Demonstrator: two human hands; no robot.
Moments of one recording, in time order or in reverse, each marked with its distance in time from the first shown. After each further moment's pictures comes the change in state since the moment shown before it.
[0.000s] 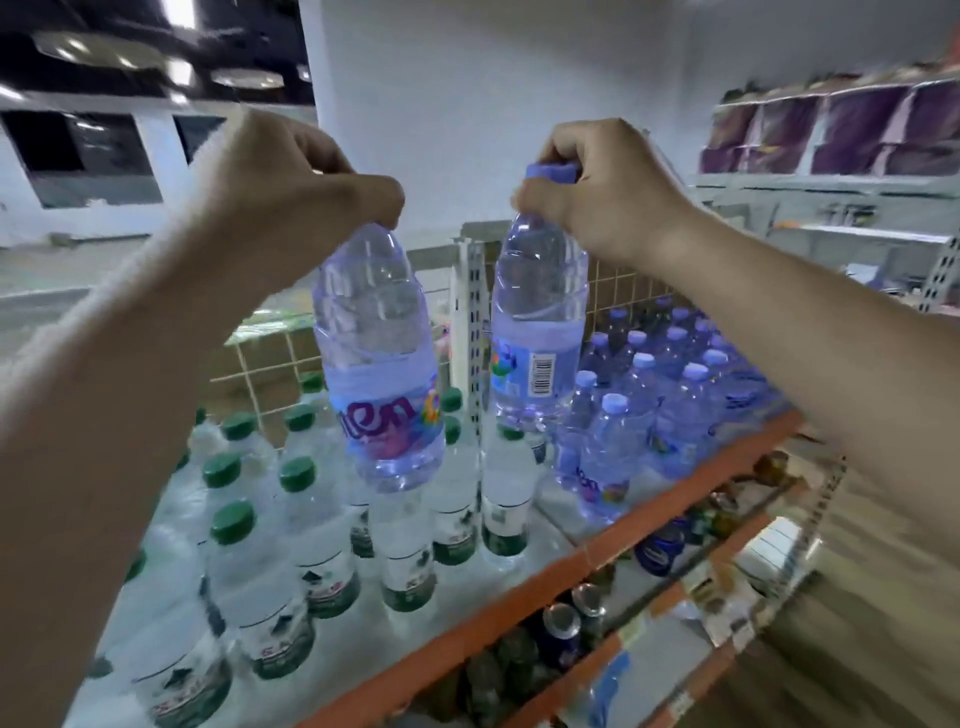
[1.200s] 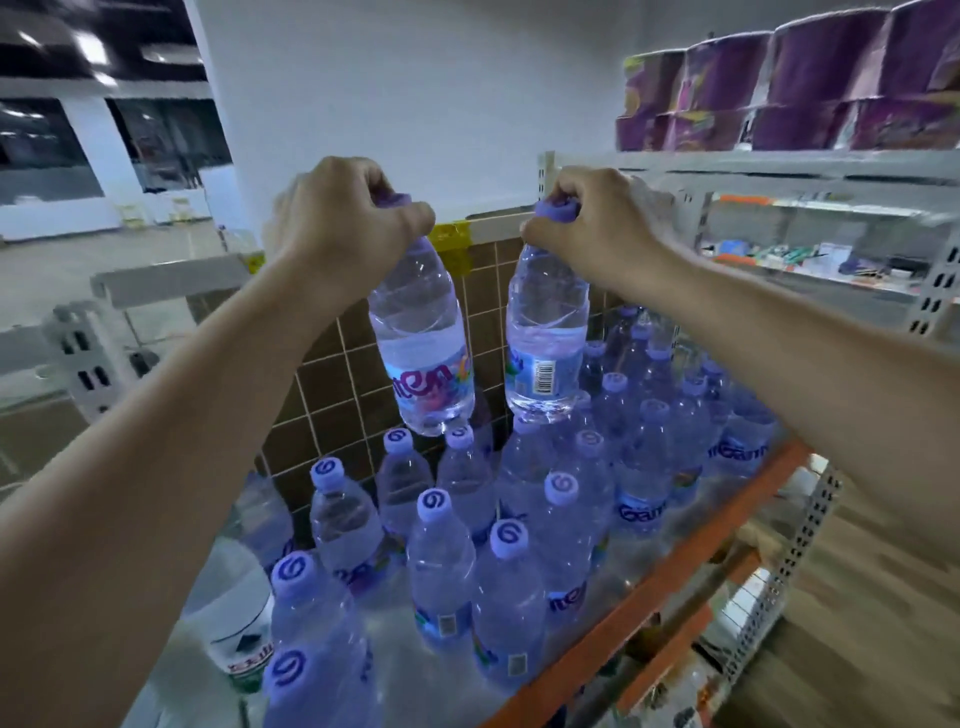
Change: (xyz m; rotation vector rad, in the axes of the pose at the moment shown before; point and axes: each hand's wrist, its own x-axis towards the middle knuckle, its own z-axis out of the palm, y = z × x) left_hand 0.242 0.130 0.402 0.126 0.080 -0.014; right_hand 0.130 0.437 -0.036 -0.057 0.012 0.157
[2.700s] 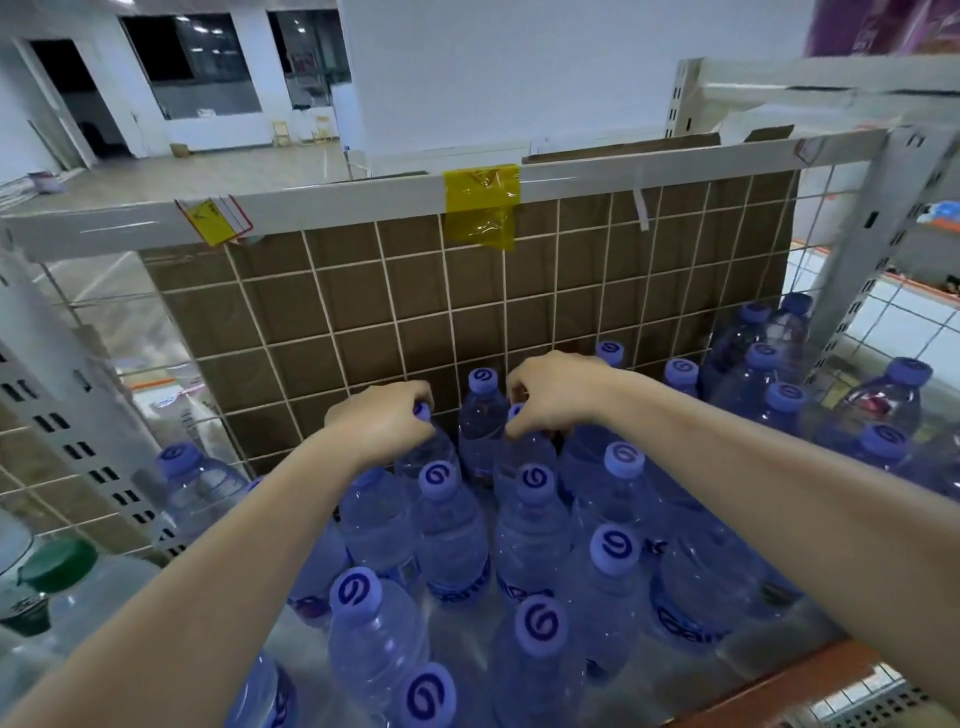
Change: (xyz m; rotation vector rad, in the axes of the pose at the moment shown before) left_hand -0.017 -0.117 0.180 0.422 -0.764 -0.317; right_hand 0.020 0.116 0.167 -0.206 -1.149 -0.099
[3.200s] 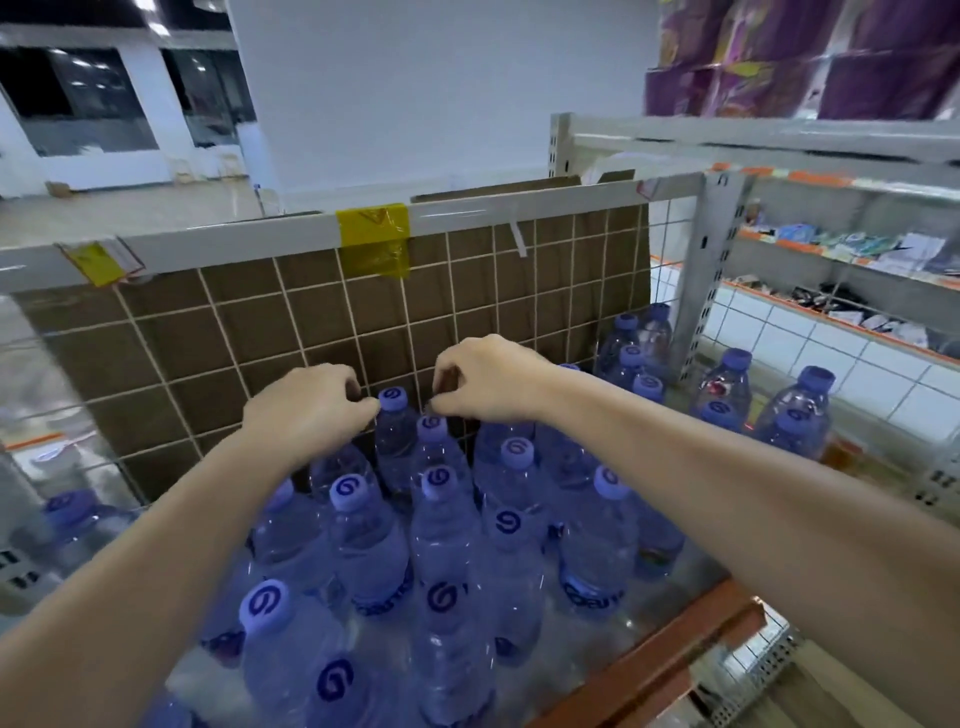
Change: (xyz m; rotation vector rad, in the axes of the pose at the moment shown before) left_hand -0.024 0.044 -0.029 0.048 0.218 0.007; right_hand -0.068 0.004 -0.020 0.108 0.318 -0.069
